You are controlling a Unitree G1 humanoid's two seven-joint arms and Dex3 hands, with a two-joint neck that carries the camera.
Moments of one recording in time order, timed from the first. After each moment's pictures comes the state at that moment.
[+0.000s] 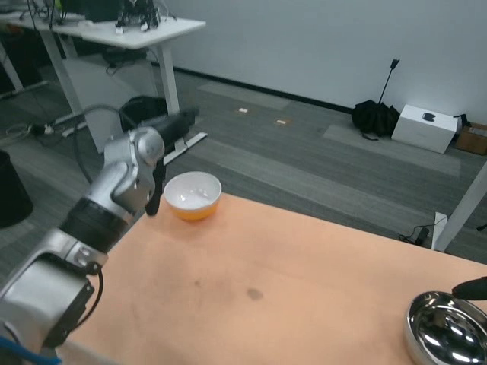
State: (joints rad) left arm -0.67 0.58 -0.02 0.21 0.80 0.53 -0.51; right arm -0.35 -0.50 0.01 0.24 0.46 -0.64 -0.25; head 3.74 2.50
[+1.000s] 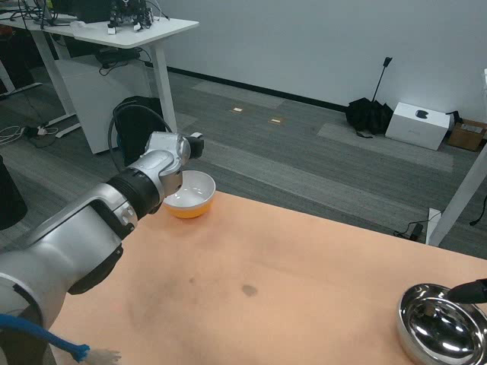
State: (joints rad) left arm -0.98 0.59 -0.44 0.77 0.83 0.48 -0.52; right arm -0.35 -0.51 0.06 0.24 0.50 -0.65 -0.25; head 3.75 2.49
